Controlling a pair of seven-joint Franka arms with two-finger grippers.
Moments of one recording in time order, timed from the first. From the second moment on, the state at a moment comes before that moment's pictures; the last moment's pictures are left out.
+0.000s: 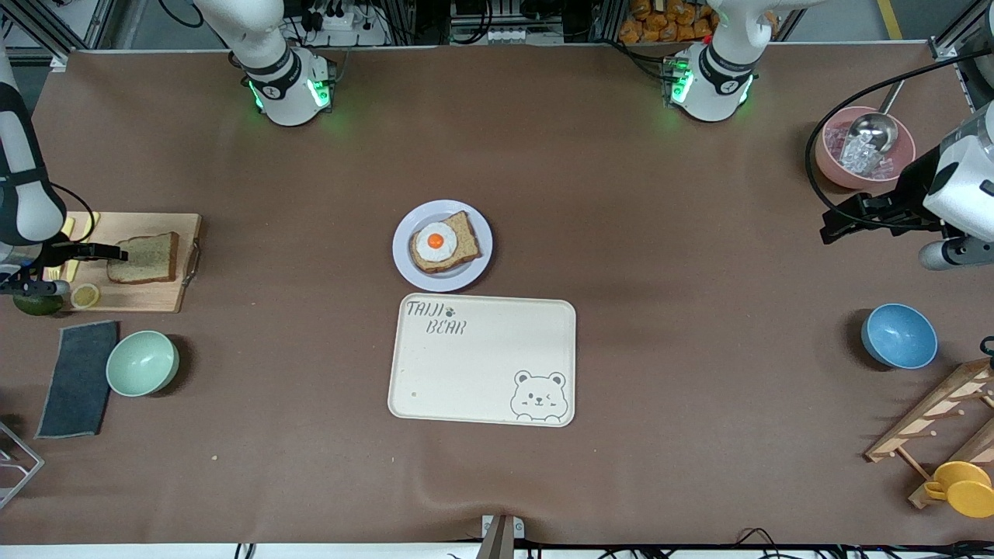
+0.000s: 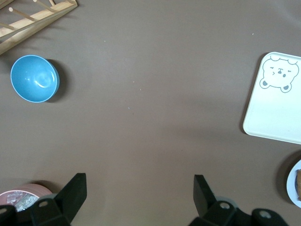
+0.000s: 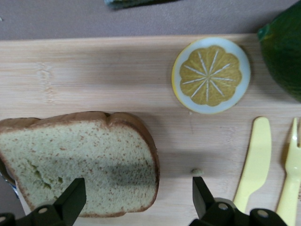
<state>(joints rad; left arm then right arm) 0.05 0.15 -0.17 -1.40 0.00 1.51 -0.24 -0.60 0.51 -0.02 -1.92 -0.09 2.17 -0.54</state>
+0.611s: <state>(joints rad) 0.05 0.15 -0.17 -1.40 0.00 1.51 -0.24 -0.63 0.51 -0.03 -1.93 -0.02 2.17 -0.54</state>
